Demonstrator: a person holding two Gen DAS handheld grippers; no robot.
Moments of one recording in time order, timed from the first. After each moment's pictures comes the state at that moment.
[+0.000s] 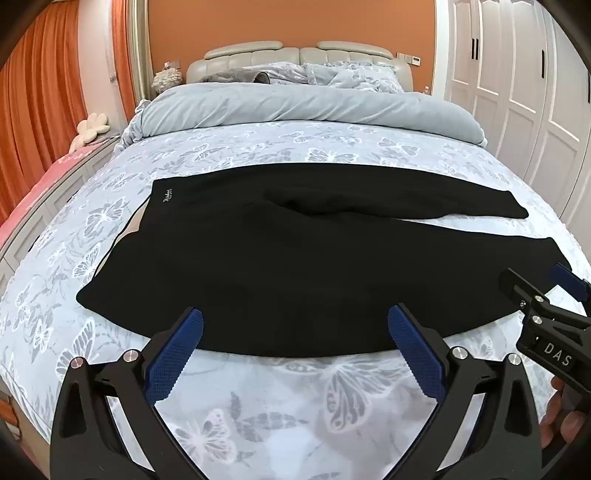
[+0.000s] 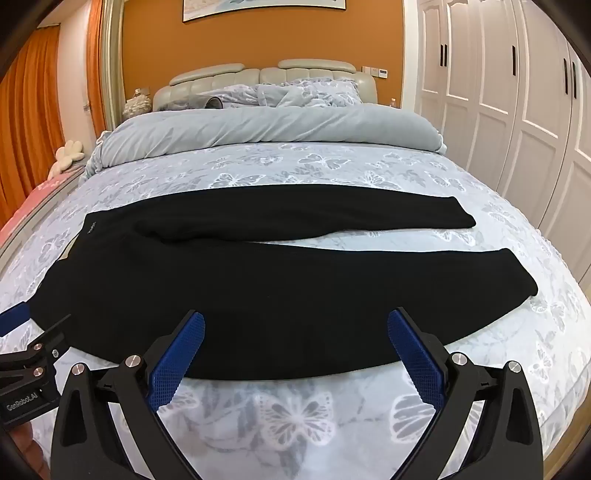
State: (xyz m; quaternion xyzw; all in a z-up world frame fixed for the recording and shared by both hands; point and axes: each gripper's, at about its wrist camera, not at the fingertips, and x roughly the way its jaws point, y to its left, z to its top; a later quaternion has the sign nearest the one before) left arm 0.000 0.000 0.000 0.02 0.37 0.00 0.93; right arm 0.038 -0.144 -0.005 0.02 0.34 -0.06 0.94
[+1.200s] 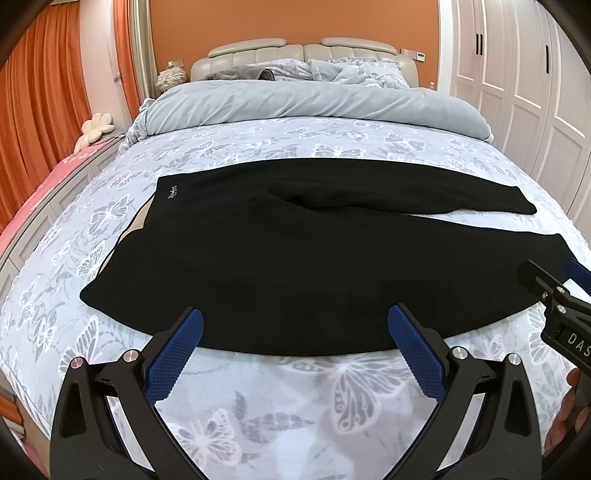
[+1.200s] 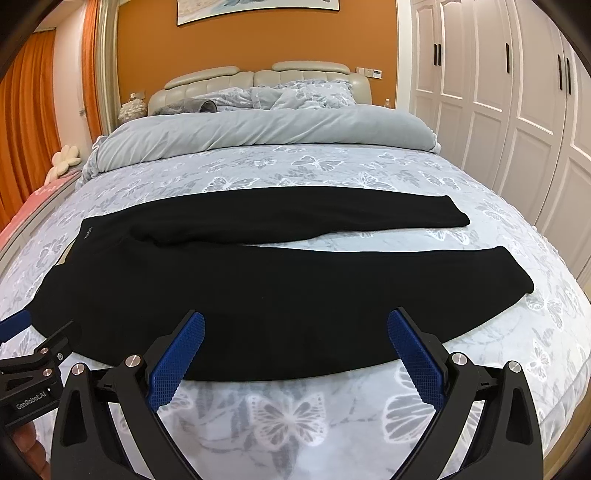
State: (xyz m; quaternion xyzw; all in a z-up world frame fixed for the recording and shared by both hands) left arm 0.004 0.002 -0.007 0.02 0.38 0.01 0.93; right arm 0.037 -0.154 -0.001 0.02 0.34 -0.07 0.94
